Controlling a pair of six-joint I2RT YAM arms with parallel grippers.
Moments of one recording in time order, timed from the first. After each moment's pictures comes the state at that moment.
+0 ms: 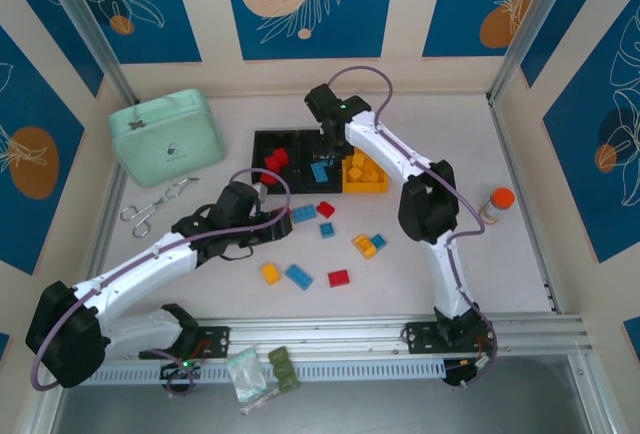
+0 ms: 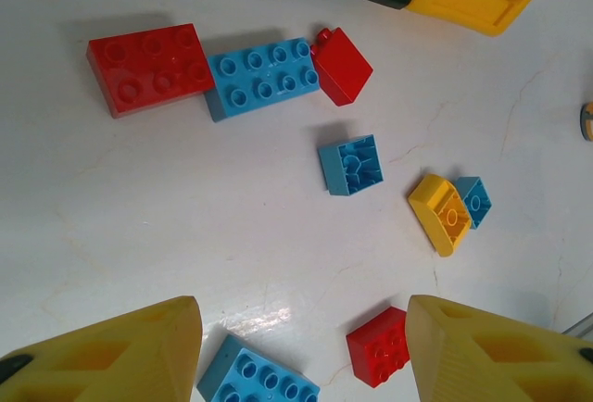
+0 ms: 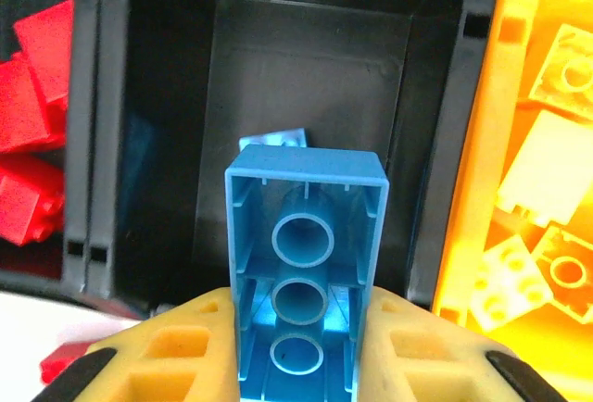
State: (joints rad) left arm -0.66 1.12 0.72 -0.42 0.16 -0.81; right arm 0.58 2.26 2.17 -1.14 0.07 0.44
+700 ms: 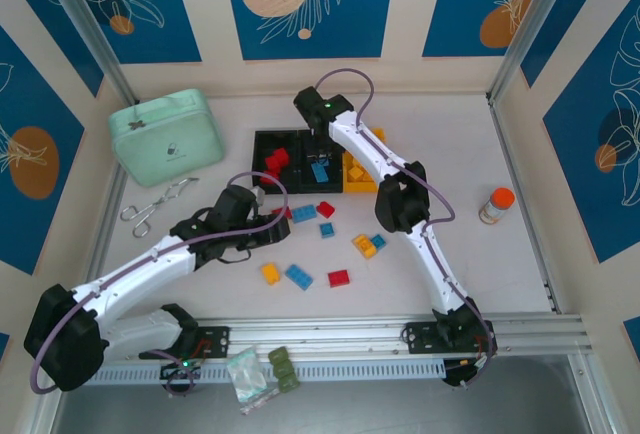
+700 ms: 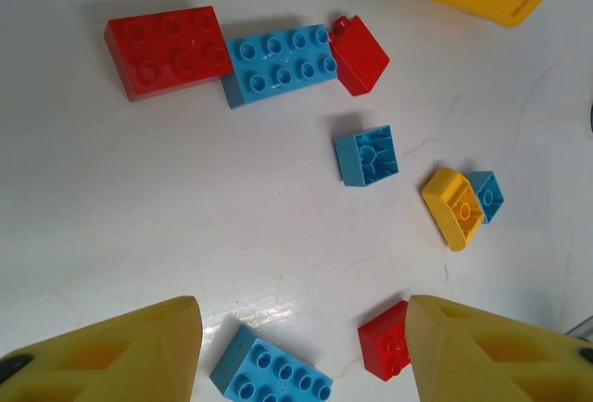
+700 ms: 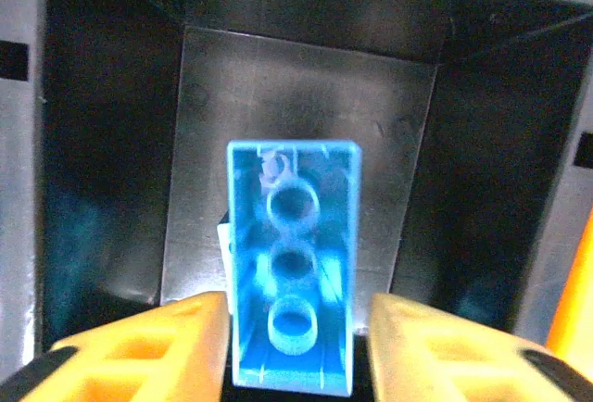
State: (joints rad) left arm -0.65 1.10 0.69 -0.42 0.16 -0.82; right arm 0.58 2.54 2.54 -1.30 0.13 0.41
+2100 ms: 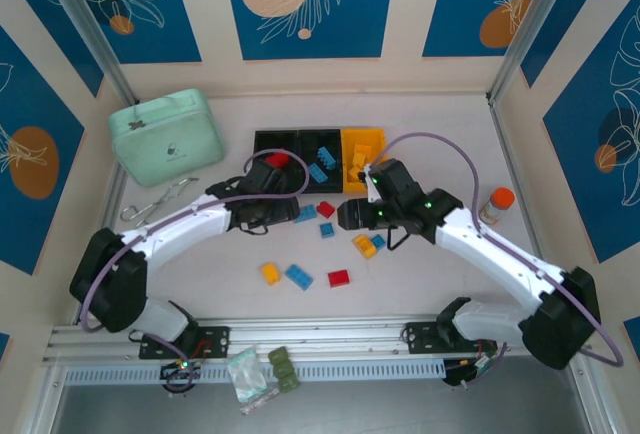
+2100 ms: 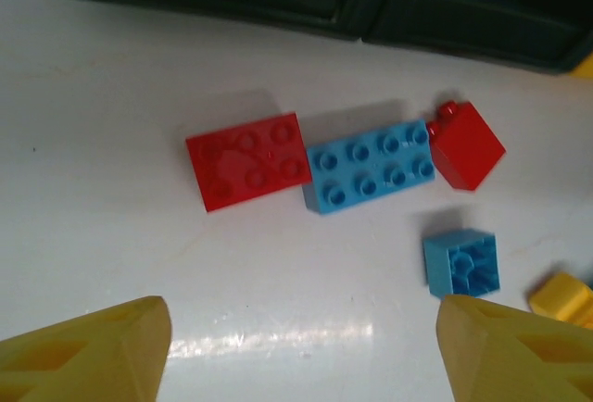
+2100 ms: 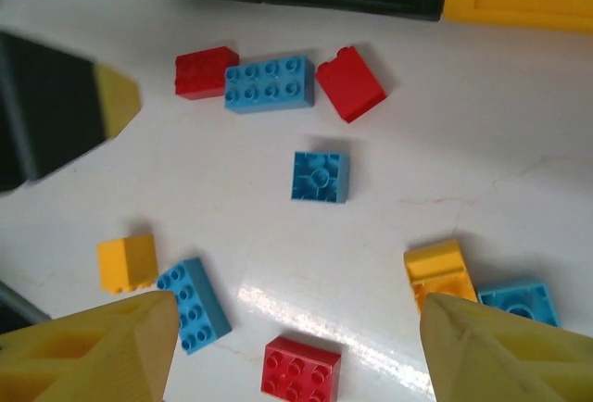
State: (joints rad) left arm -0.65 1.48 1.01 -0.58 -0.04 -0.78; right arm 0.66 1.15 0.92 -0.67 -0.14 0.51
